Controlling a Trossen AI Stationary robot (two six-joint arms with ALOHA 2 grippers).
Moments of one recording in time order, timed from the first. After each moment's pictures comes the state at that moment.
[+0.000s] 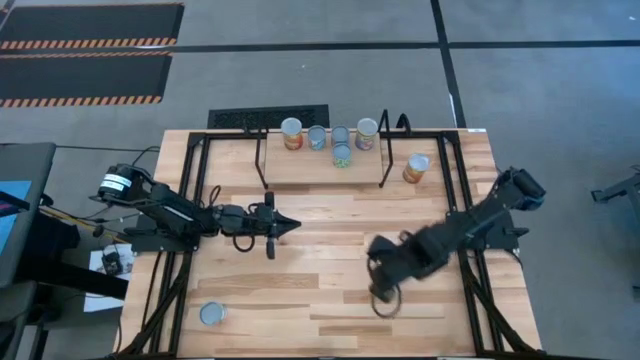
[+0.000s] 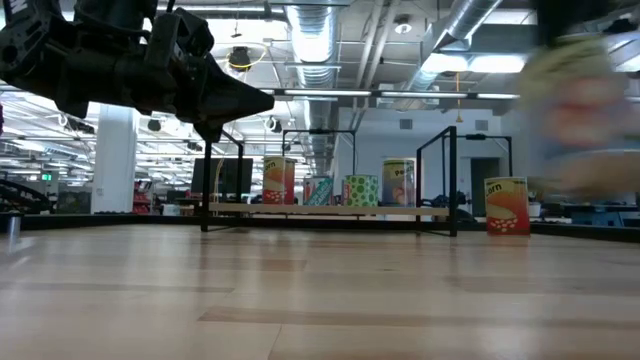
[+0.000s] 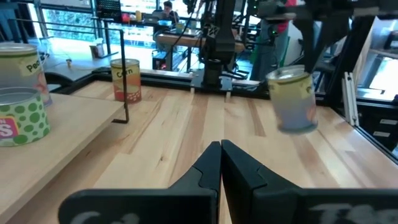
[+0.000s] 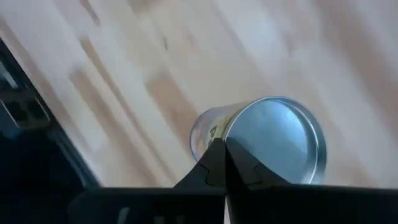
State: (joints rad) left arm -0.13 1.48 0.30 1.11 -0.21 -0.12; right arm 0.52 1.61 1.43 -1.14 0.14 1.12
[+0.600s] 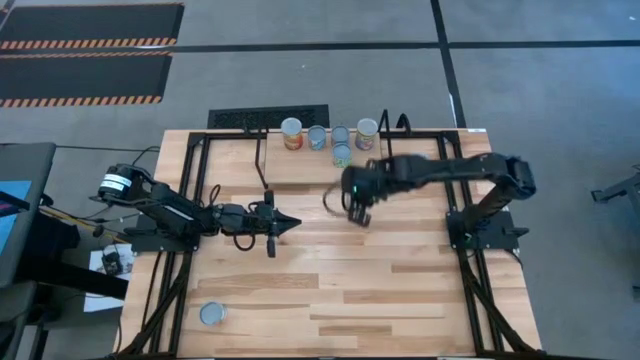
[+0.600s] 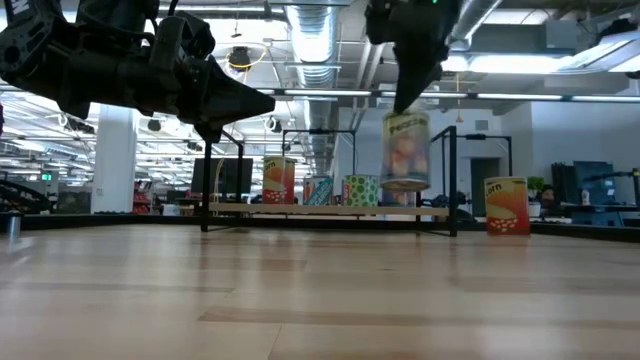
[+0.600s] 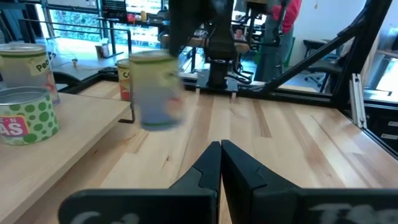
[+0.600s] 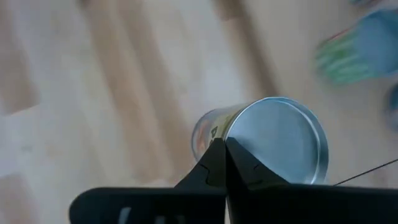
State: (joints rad) left arm -0.12 1.48 0.30 1.11 -0.22 -0.12; right arm -0.05 1.61 1.44 -0.98 0.17 0.26
